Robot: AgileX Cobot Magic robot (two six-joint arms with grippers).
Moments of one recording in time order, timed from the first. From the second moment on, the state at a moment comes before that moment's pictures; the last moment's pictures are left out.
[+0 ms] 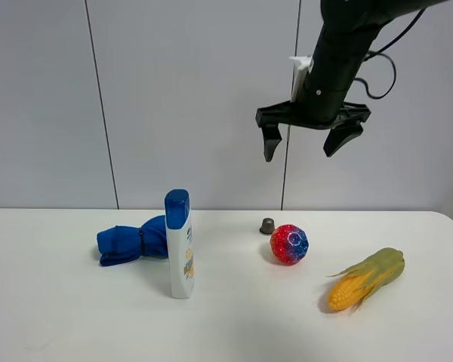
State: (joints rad) left arm 0.05 -0.01 -0.51 -0.06 1.05 0.06; right arm 0.43 1.98 -1.75 -0.20 0.87 0.26
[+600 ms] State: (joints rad) left arm 0.05 -0.01 -0.51 -0.06 1.05 0.06; right arm 0.43 2.31 -1.85 -0.31 0.62 0.48
